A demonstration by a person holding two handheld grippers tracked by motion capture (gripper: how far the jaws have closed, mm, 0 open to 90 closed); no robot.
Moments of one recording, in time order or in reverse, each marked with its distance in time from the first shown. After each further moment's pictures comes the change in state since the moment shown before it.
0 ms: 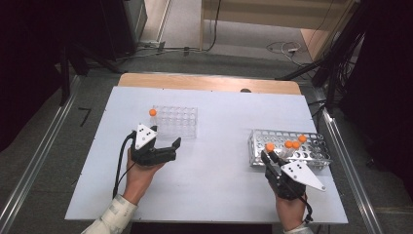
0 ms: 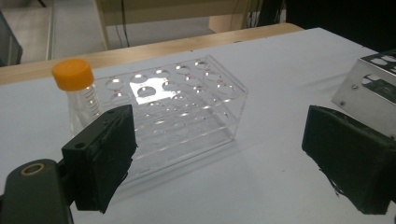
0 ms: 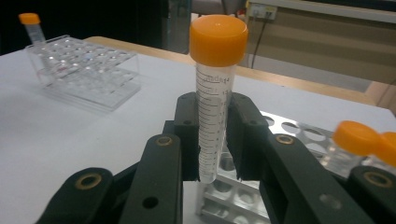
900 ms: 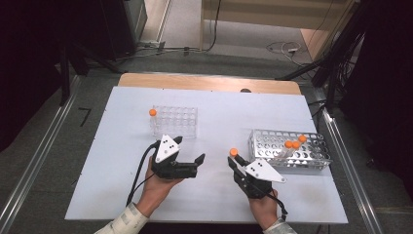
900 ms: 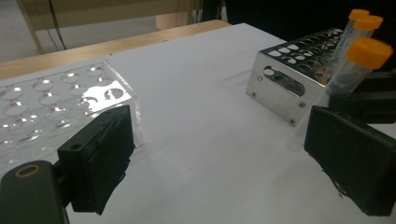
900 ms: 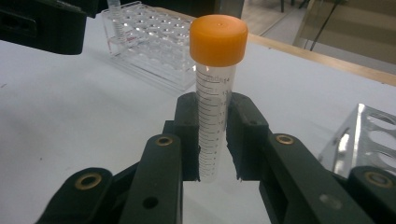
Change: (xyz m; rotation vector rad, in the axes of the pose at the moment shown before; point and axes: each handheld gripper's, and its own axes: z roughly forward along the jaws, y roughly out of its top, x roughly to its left) left arm -0.058 0.000 0.000 0.008 -0.206 0.057; right arm 0.057 -0.005 0.039 0.090 0.188 -0.070
